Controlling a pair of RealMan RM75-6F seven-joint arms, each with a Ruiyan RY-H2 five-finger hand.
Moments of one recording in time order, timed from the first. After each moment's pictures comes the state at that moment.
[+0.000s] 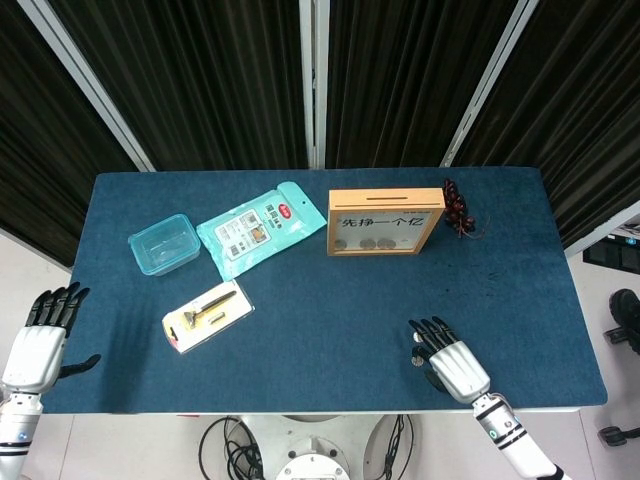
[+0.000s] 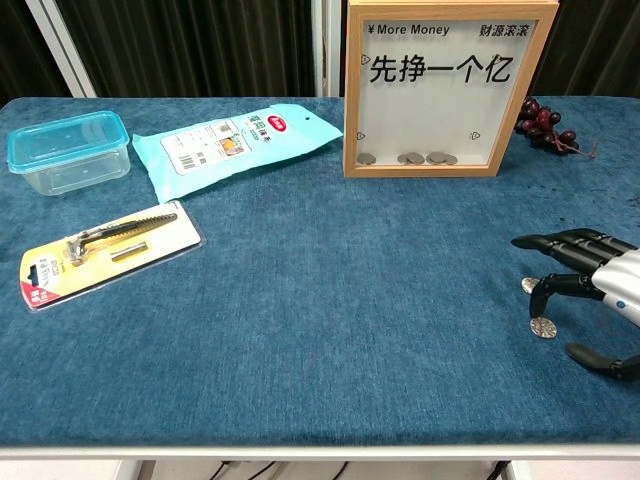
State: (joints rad) left arm -0.12 -1.23 -0.02 -1.40 1.54 1.47 -0.06; right arm 0.28 -1.58 -0.12 -1.20 -1.73 1.29 -0.11
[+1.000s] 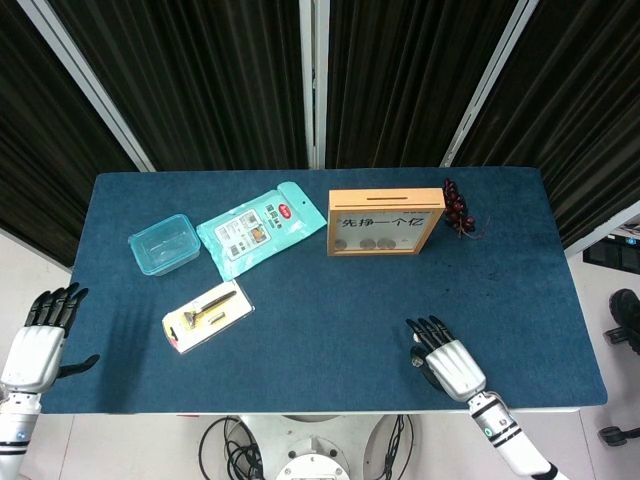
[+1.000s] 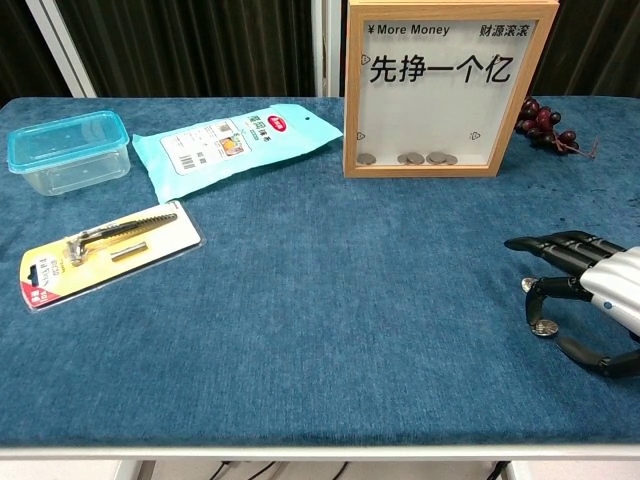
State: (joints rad) left arm -0.12 -1.24 -0.01 -1.37 1.54 1.46 -0.09; right arm 0.28 -1.60 -0.11 -1.19 -1.71 1.27 -0.12
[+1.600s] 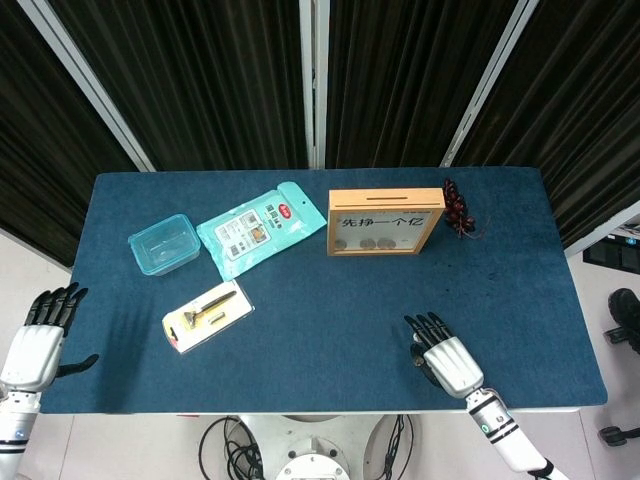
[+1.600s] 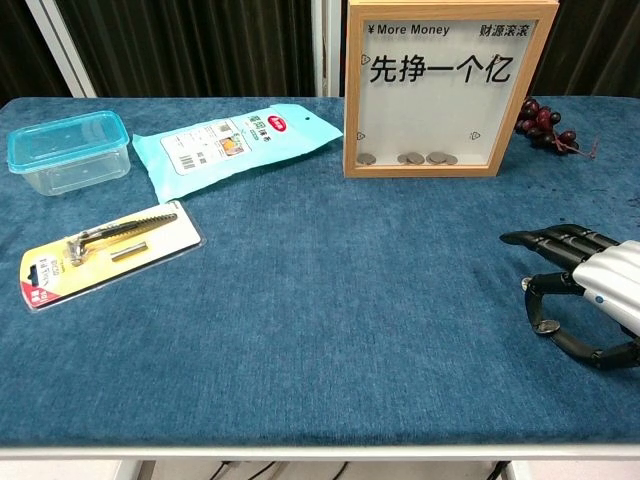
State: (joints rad) left arm -0.13 -1.24 -0.01 -1.35 1.54 1.45 -0.11; right arm 0.29 -1.62 -0.10 -1.17 -1.71 1.28 -0.14
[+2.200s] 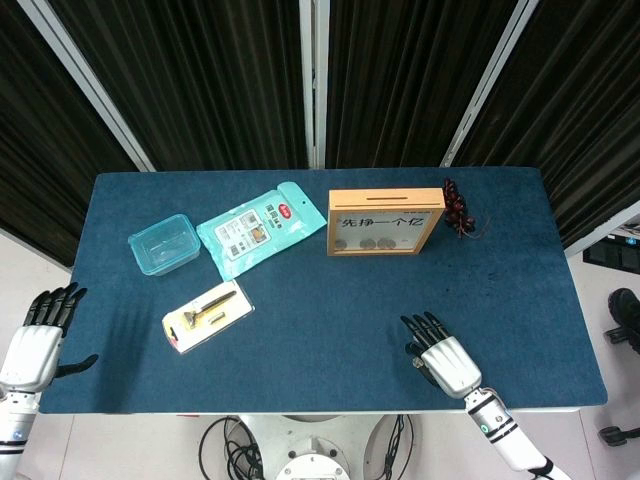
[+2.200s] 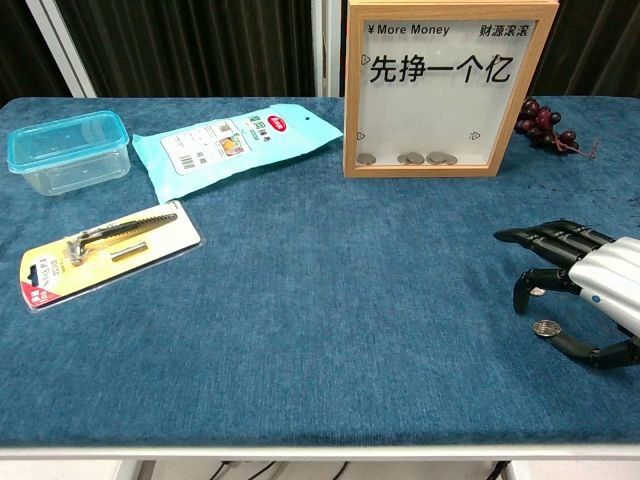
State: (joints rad) left arm -0.13 -1.24 -0.01 -1.35 1.54 1.46 -0.13; right arm 0.30 -1.63 -0.11 -1.15 -1.74 1.31 -0.12
